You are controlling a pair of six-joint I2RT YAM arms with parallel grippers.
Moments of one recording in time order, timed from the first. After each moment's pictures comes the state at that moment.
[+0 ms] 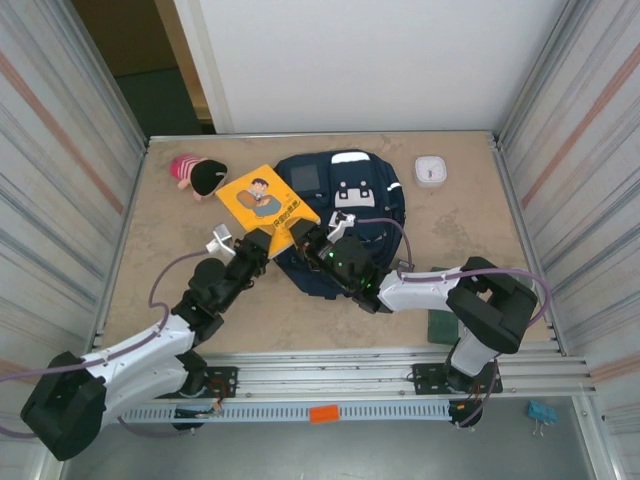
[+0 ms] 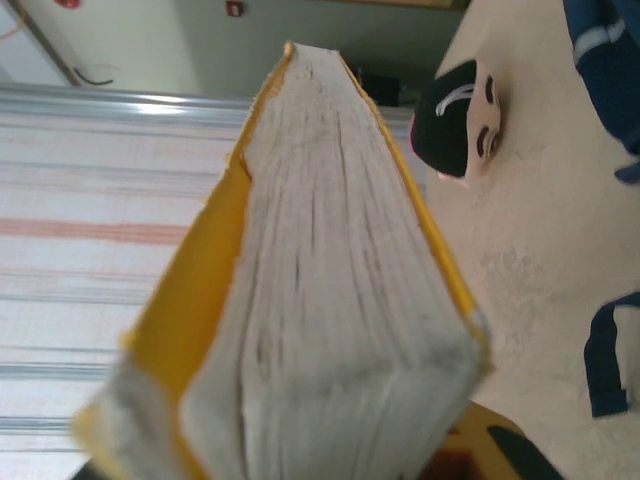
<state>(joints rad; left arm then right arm) -0.66 0.90 0.27 0.62 -0.13 -1.46 0.99 1.61 0.74 0.85 0.23 1.52</state>
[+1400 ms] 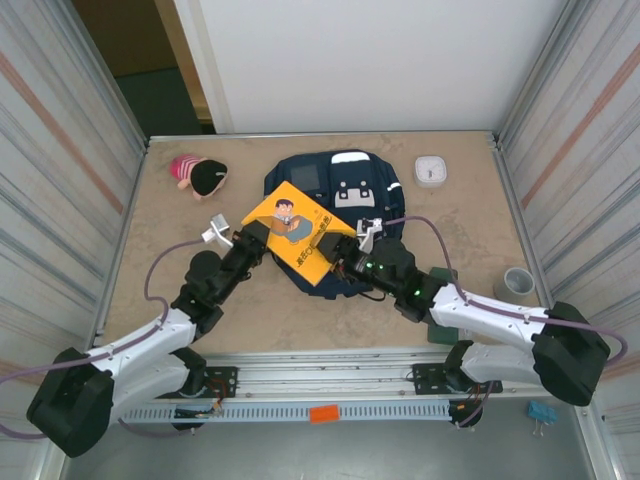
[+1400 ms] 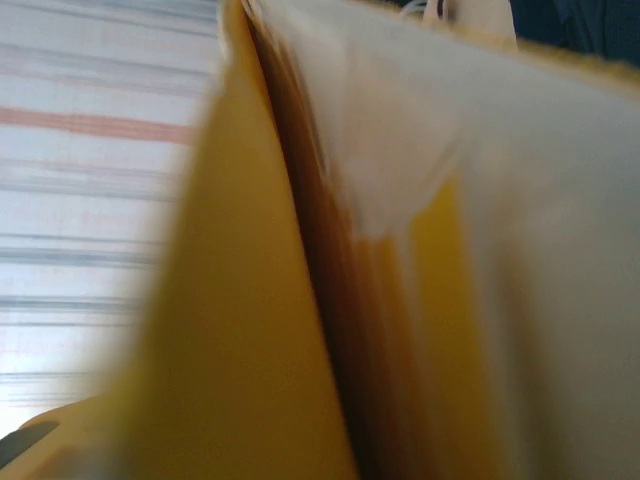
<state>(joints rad) -0.59 0.96 0.31 0.70 -0.05 -1.33 0.94 1.17 0.58 0.45 -0.04 1.43</state>
